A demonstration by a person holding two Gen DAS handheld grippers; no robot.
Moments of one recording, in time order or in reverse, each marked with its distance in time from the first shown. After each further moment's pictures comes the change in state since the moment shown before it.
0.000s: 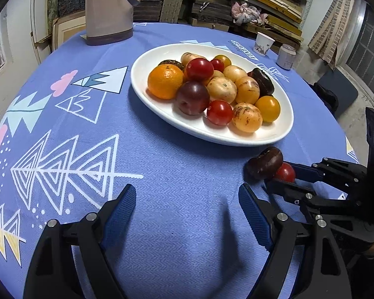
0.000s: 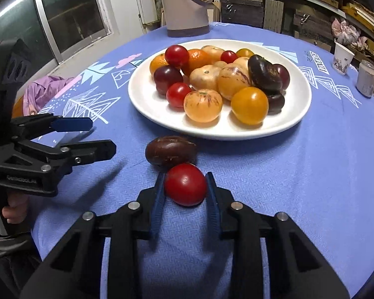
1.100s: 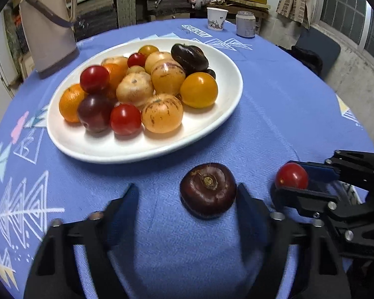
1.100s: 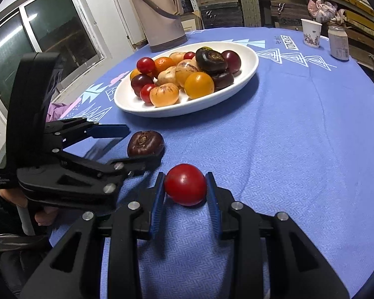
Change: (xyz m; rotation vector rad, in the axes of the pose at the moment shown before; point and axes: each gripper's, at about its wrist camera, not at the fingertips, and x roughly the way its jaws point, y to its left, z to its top) left arm 0.045 -0.093 0.006 0.261 0.019 0.016; right arm -0.042 -0.049 -0.049 0.151 -0.082 0.057
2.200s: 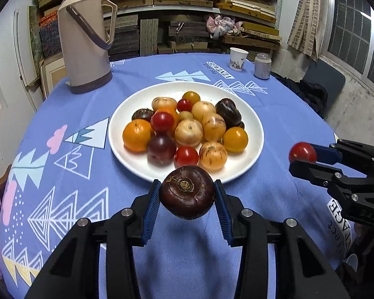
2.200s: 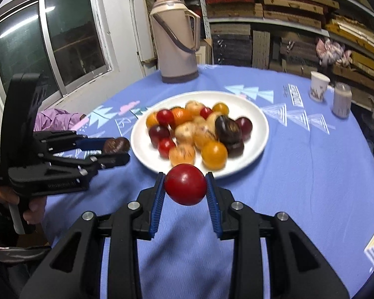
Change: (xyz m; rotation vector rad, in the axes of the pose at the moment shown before) left arm -0.070 0.052 0.009 -0.093 -0.142 0.024; right arm -0.032 0.039 0.059 -0.143 -0.133 -0.050
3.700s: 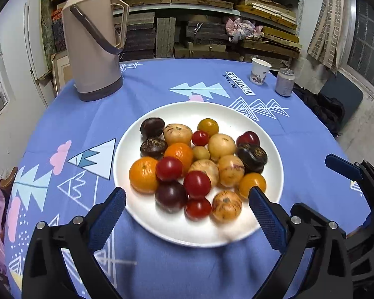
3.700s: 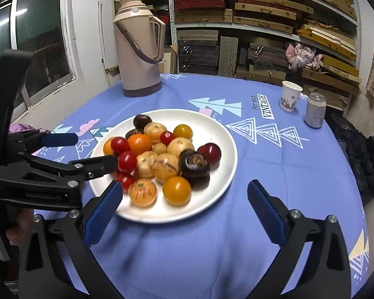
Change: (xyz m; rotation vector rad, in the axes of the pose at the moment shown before) left arm 0.024 0.010 0.057 -0.080 0.012 0.070; right arm 0.022 -0.016 0.034 0.051 -0.024 -0.215
